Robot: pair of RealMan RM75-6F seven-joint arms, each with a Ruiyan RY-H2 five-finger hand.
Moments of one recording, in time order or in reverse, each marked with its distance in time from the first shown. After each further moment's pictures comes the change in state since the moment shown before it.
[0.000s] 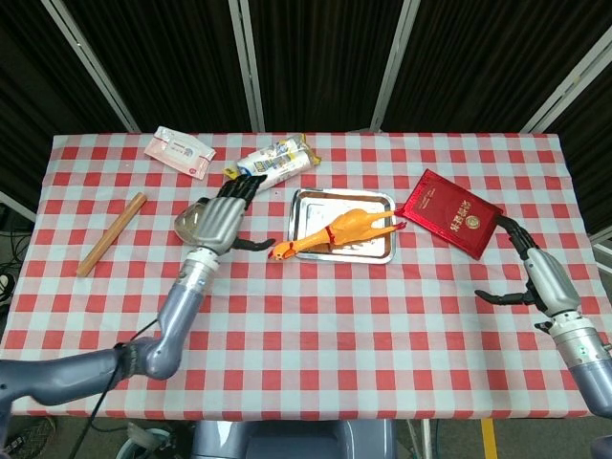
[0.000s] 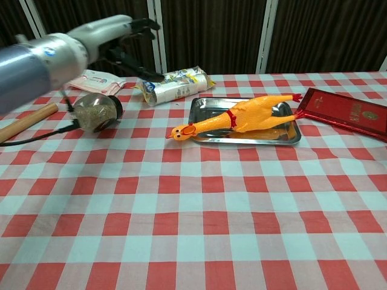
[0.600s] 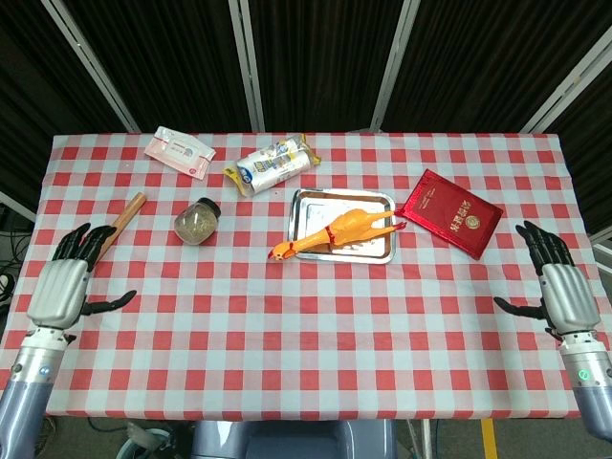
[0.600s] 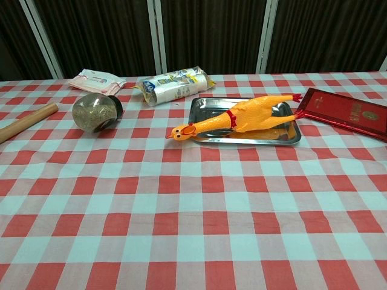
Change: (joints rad) left arm 0.509 0.441 0.330 -0.331 0.377 0.404 -0.188; right arm -0.101 -0.112 -0.028 0.050 -0.025 0.252 -0.376
